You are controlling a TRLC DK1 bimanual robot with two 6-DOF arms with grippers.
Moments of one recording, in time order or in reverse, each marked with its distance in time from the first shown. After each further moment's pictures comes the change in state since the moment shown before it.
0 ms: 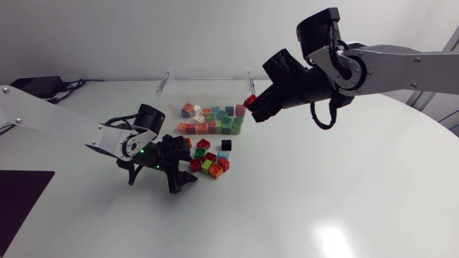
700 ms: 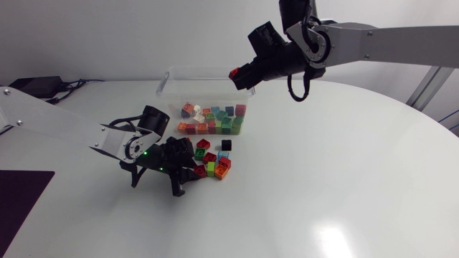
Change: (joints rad) left arm -0.033 -0.004 -0.004 -0.007 0.014 -0.028; right arm -0.007 0.232 0.322 0.038 -0.037 0.069
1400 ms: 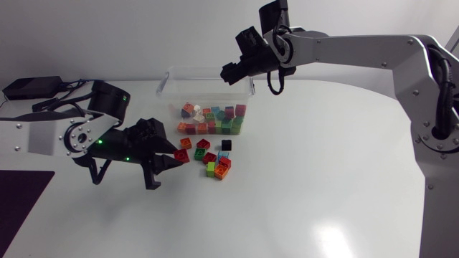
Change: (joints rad) left arm 0.089 -0.397 -0.095 -0.167 0.030 -0.001; right arm -0.015 0.299 0.323 0.022 0.013 0.047
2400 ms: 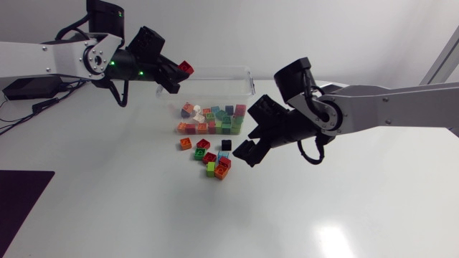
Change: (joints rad) left arm 0.064 0.296 0.587 0.149 -0.033 -0.381; right arm 0.109 -0.502 -0.832 -0.028 -0.032 -0.098
